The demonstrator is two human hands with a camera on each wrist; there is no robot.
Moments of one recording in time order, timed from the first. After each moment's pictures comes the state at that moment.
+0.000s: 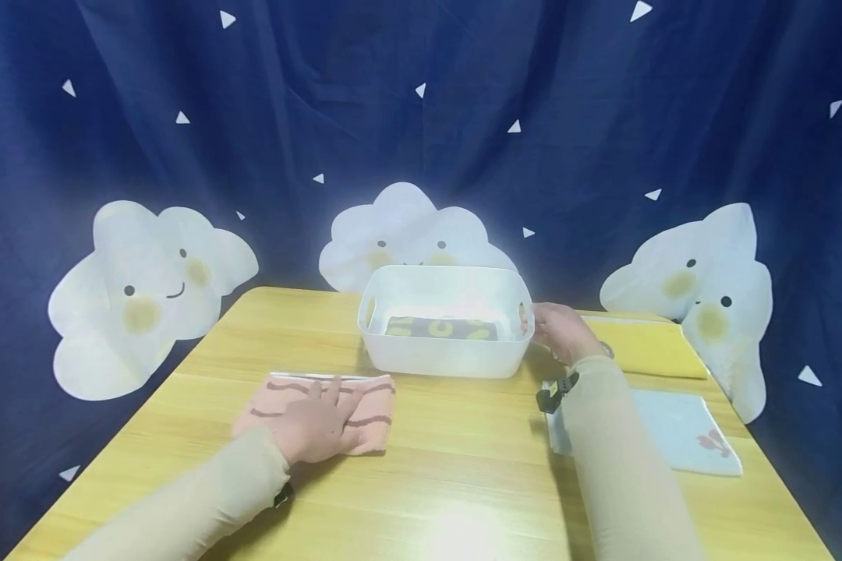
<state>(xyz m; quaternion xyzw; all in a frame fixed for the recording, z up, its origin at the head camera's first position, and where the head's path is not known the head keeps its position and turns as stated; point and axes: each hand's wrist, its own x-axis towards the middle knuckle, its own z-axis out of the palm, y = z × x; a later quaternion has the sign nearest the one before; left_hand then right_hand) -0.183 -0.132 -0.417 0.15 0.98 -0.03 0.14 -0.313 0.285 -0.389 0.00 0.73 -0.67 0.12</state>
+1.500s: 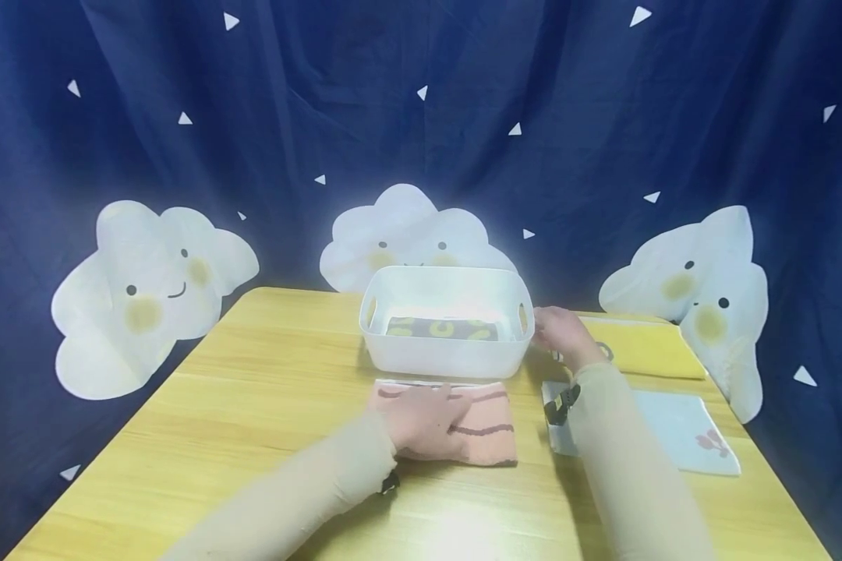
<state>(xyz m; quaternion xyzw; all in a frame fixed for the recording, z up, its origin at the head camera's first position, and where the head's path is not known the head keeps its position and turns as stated) -0.196 0.009 -0.407 0.33 0.93 -0.01 0.12 -0.300 0.279 -0.388 0.02 0.84 -0.54 0.08</state>
